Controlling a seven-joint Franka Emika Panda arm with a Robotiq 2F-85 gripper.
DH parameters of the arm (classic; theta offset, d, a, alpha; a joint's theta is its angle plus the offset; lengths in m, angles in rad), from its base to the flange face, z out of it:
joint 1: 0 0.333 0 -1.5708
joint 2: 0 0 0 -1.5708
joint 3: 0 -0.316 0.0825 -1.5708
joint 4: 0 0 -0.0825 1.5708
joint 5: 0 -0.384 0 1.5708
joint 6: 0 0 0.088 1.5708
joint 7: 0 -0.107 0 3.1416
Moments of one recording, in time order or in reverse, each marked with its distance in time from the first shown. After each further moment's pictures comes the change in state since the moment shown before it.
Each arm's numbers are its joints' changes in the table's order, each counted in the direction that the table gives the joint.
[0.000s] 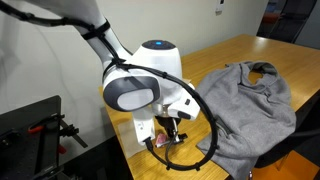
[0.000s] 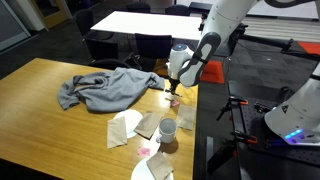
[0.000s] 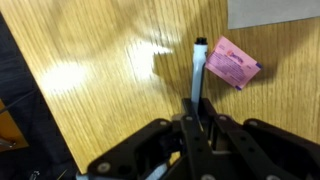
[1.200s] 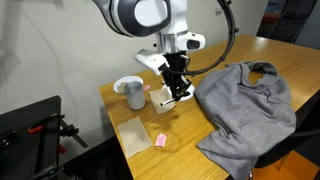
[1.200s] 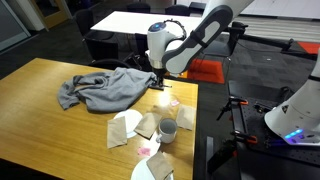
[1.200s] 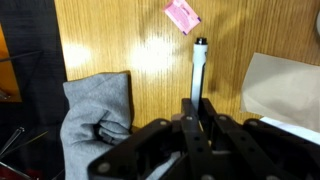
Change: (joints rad) arm 0.193 -0.186 0.036 0.138 0.090 0.374 0.000
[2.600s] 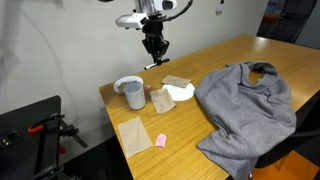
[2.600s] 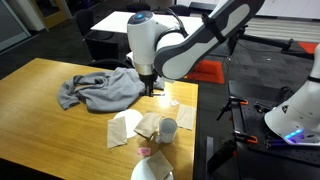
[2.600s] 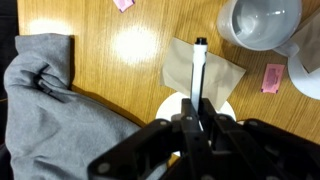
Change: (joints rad) arm 0.133 -0.120 -0.100 0.039 0.010 0.167 -0.027
